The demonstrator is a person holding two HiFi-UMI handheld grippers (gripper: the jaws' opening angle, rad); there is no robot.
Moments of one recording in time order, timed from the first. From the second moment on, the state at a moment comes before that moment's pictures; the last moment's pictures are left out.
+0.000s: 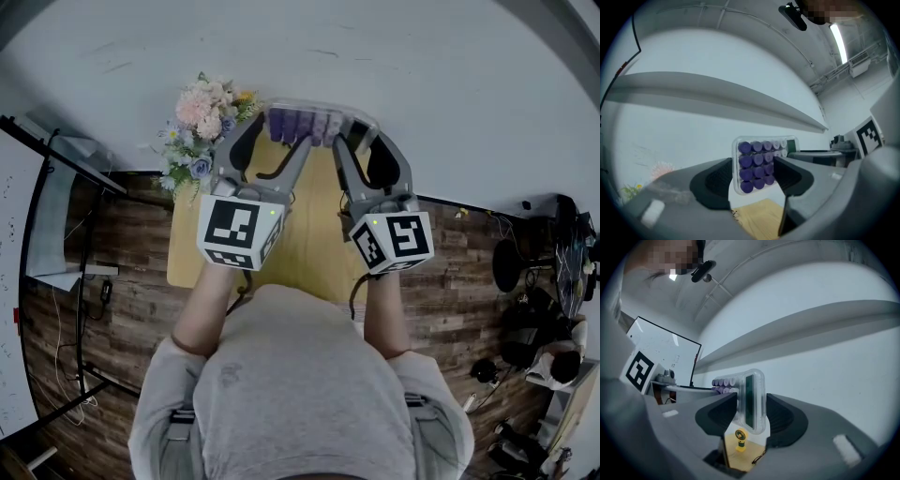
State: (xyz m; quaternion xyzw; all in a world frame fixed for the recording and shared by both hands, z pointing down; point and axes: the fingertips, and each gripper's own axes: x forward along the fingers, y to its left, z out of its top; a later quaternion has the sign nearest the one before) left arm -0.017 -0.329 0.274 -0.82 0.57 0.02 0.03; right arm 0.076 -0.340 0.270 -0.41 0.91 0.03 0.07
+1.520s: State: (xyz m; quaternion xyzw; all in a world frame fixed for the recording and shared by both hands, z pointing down) left arm 0.007 -0.275 0.260 -0.83 0.56 0.03 0.06; right arm 0.101 -0.281 0.256 -0.44 0.89 0.05 0.09
